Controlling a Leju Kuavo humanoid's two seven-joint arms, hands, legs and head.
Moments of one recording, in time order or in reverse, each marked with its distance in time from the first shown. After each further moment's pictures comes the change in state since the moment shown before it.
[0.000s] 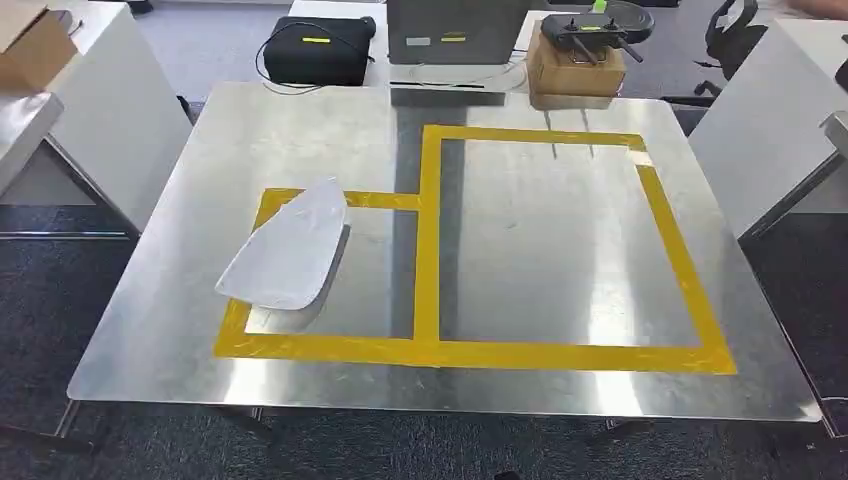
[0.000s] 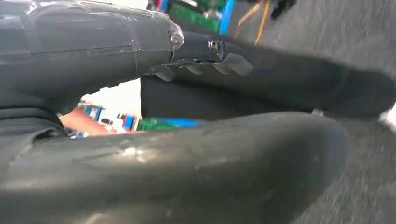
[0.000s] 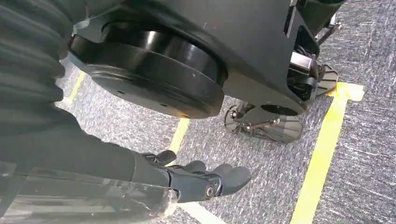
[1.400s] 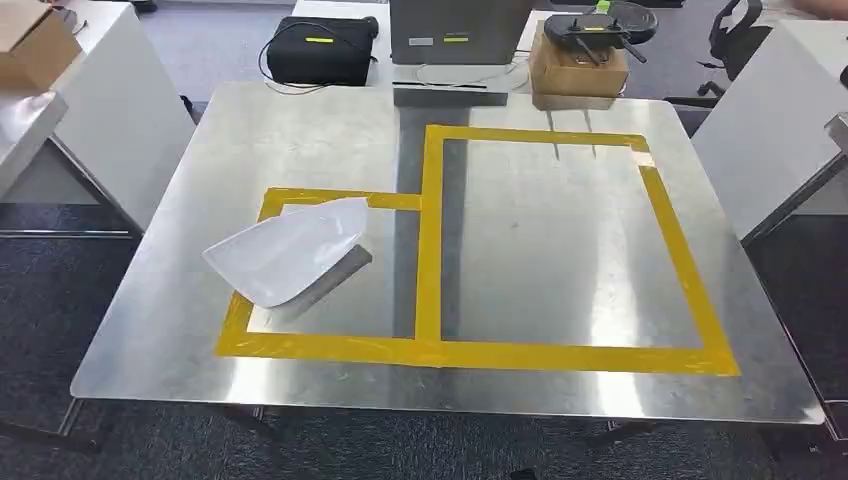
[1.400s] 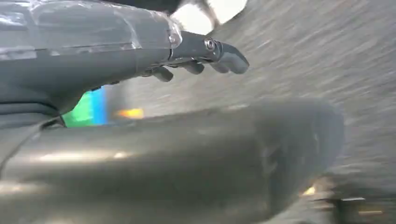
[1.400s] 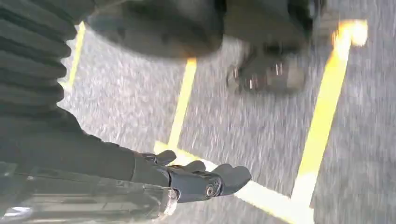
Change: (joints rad) left arm -0.038 -0.059 0.050 0.956 0.040 0.743 -0.572; right arm -0.003 -0.025 0.021 0.000 -0.017 -0.210 -0.003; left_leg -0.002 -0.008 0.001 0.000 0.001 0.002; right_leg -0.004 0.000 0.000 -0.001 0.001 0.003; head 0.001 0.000
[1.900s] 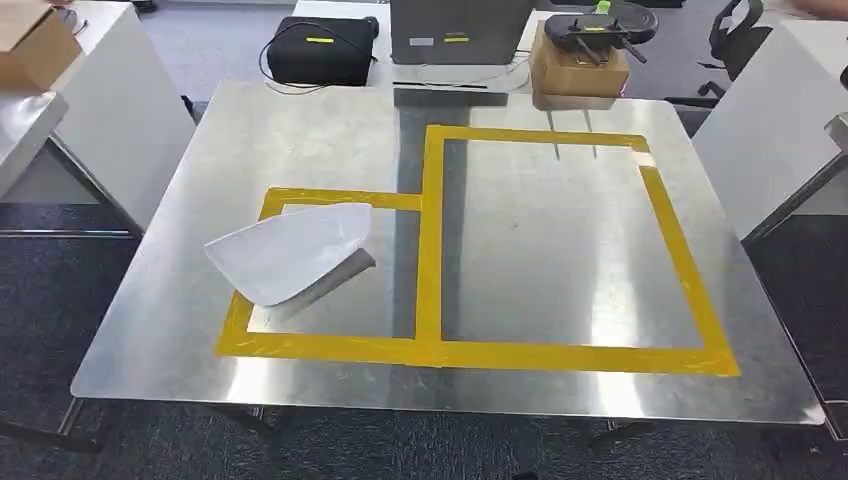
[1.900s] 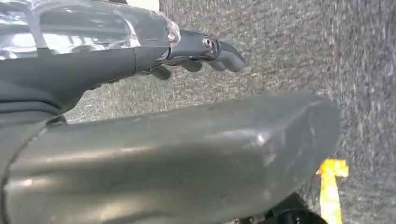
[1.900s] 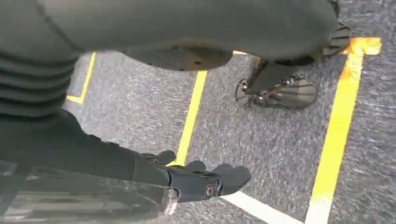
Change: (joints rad) left arm 0.001 -0.050 0.000 0.055 -0.044 -0.012 -0.261; right arm 0.000 -0.022 0.000 -0.001 -0.045 0.103 0.044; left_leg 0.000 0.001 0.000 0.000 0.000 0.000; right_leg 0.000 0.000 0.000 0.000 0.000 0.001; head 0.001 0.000
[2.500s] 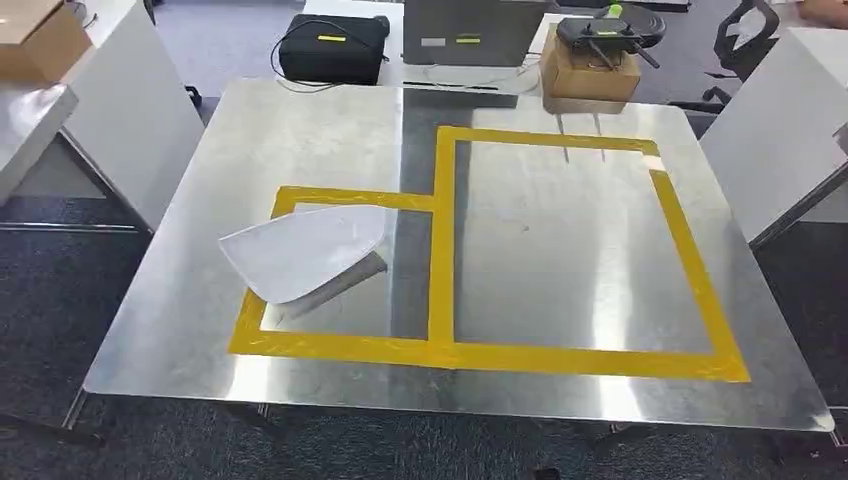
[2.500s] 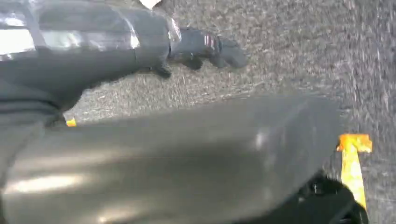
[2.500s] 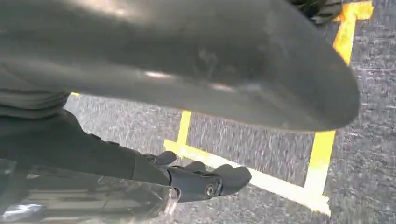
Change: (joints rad) left arm 0.006 -0.039 -0.018 0.009 -0.002 -0.021 0.039; right arm -0.003 -0.054 0.000 -0.005 -0.009 -0.040 -0.013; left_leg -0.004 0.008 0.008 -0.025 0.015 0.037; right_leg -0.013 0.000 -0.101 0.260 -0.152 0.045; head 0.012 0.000
